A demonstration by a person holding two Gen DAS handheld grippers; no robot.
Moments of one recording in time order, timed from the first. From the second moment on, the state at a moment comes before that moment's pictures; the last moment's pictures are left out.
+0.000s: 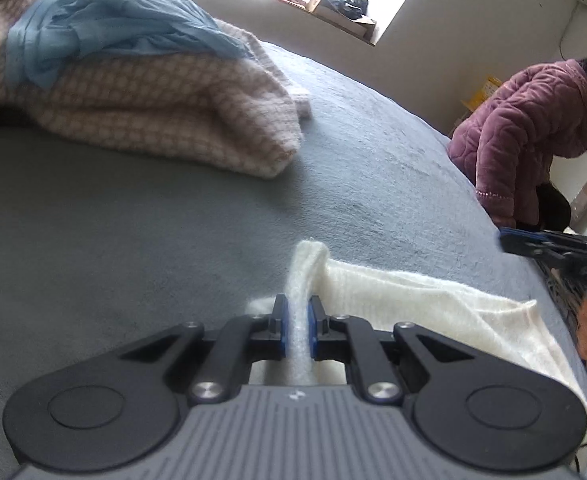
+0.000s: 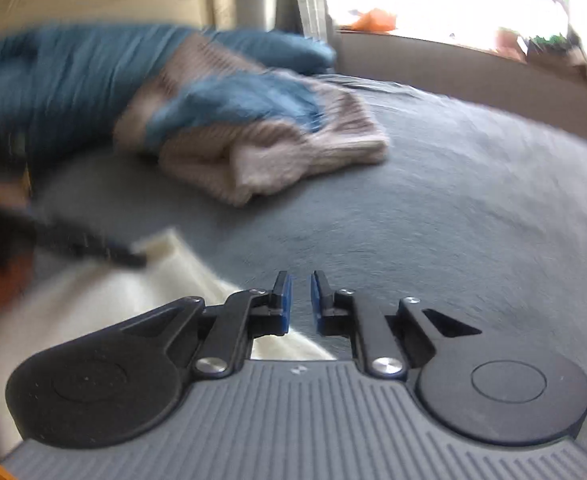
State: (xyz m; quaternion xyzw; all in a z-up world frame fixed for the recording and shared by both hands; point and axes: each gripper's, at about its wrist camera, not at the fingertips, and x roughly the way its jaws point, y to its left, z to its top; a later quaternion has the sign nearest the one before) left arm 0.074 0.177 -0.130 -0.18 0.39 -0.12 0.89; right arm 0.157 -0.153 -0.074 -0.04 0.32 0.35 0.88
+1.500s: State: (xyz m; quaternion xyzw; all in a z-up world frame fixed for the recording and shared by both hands) left arm 0.063 0.165 -0.130 -0.11 0.37 -0.12 0.91; right arm 0.086 -0.278 -0.079 -0.04 0.36 0.17 0.92
